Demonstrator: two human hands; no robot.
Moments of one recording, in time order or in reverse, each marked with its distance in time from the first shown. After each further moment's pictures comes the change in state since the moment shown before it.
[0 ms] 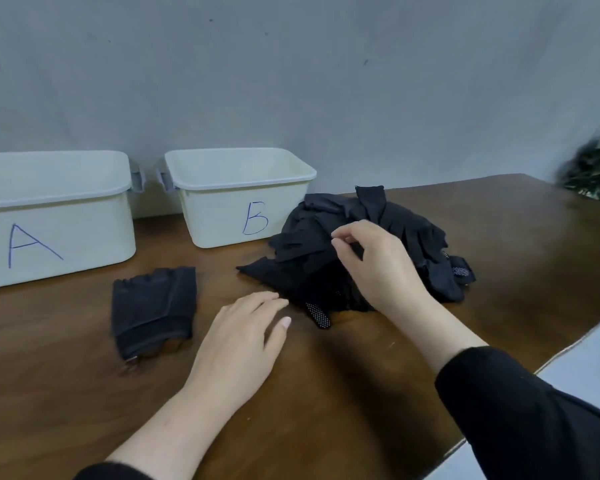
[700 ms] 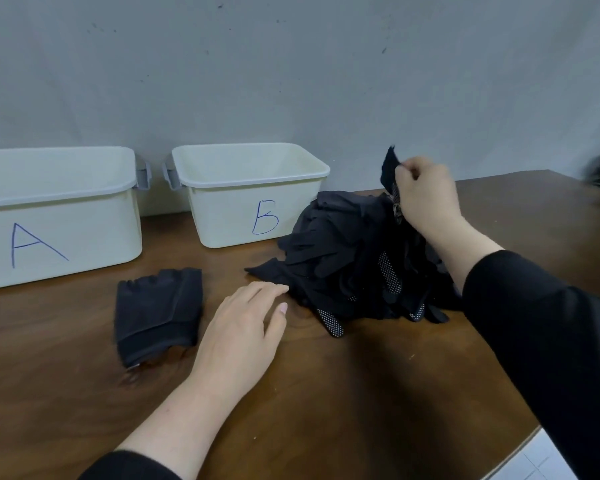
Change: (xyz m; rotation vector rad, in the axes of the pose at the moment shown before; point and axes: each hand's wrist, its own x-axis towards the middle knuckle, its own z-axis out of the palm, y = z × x) left_hand 0.021 -0.013 0.004 -0.090 0.071 -0.094; right_hand 0.108 0.051 -0.018 0.078 0.163 0.390
